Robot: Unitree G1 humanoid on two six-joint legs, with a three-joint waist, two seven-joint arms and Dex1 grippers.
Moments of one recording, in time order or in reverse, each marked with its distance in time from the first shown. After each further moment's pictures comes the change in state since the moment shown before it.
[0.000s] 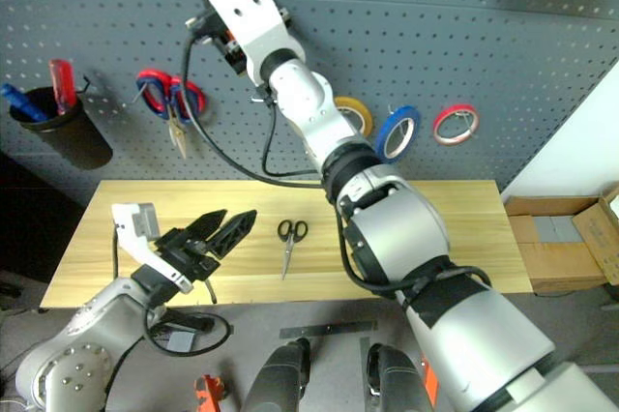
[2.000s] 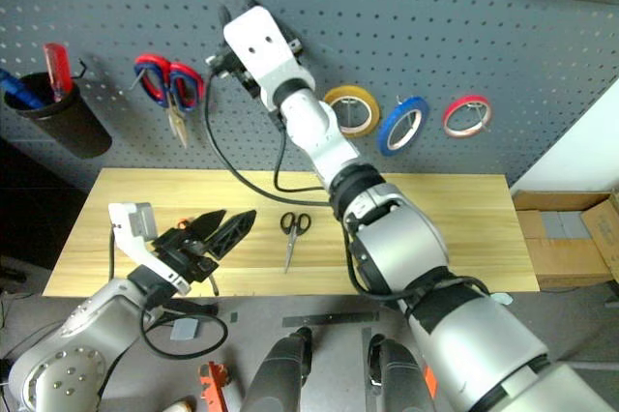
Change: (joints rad) left arm 0.016 0.032 -0.006 -0.021 -0.033 -0.007 0.022; right arm 0.121 0.014 0.074 -0.029 -0.049 -0.032 -0.079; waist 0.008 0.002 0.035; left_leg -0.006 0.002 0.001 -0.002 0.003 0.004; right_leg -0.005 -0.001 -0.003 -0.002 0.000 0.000
